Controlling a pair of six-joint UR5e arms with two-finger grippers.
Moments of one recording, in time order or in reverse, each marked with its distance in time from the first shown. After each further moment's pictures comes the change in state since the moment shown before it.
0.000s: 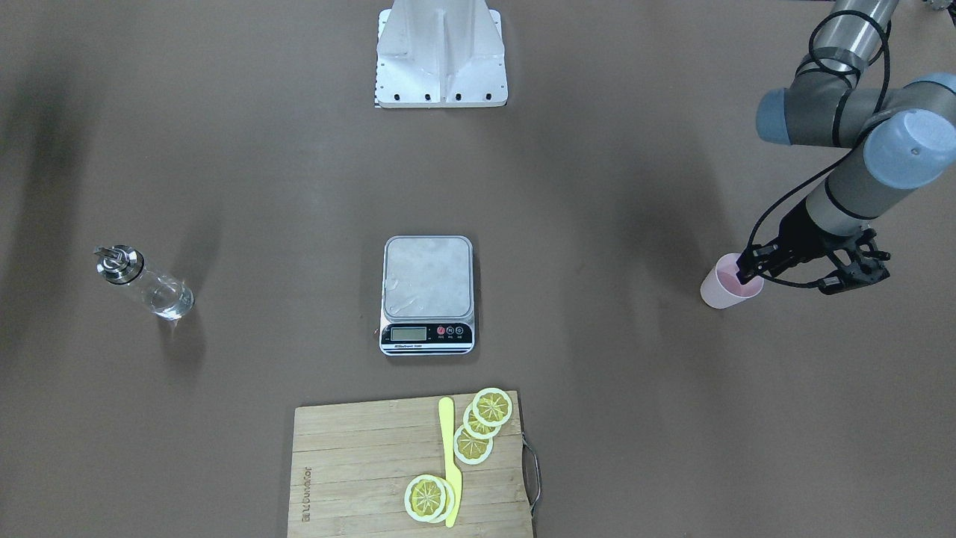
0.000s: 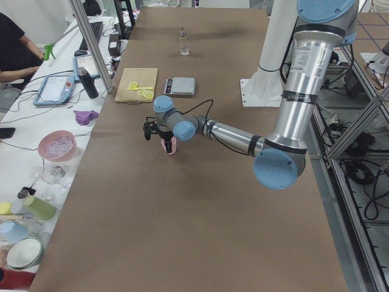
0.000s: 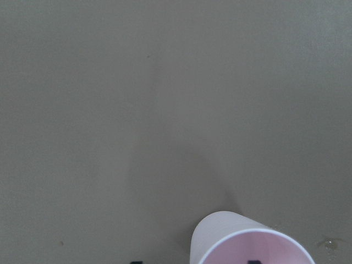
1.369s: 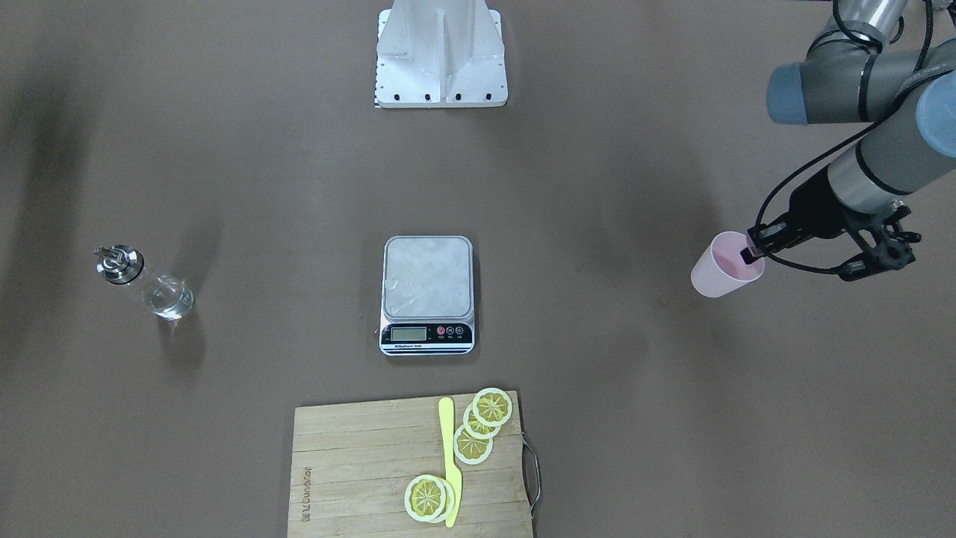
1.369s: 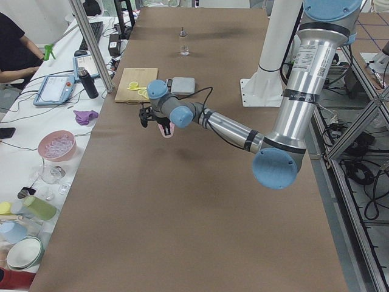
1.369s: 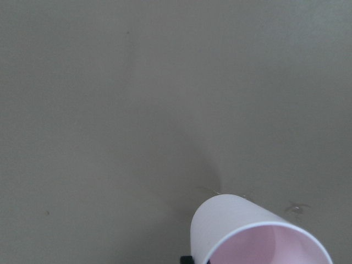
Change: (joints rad) left arm -0.094 -0.165 -0.125 0.306 -0.172 -0.029; right arm -0.002 0.000 0.002 -0.002 0.002 0.001
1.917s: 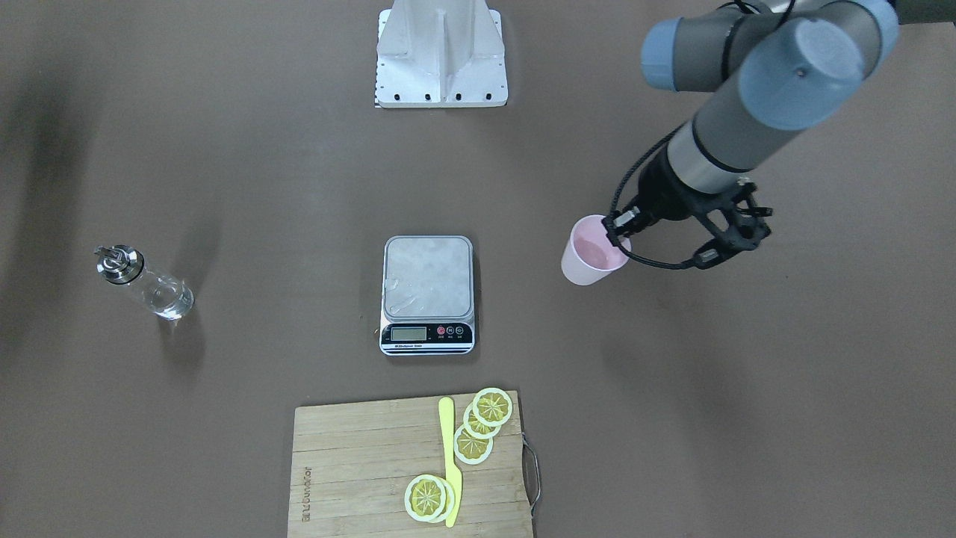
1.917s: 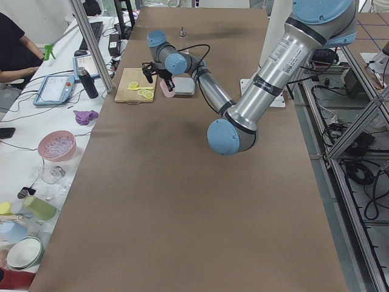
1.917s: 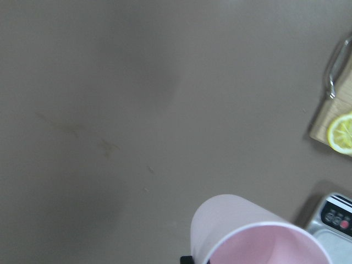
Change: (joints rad) left arm 0.198 -0.295 0.004 0.140 0.069 -0.455; right arm -0.006 -0.001 0.000 0.005 -0.014 -0.001
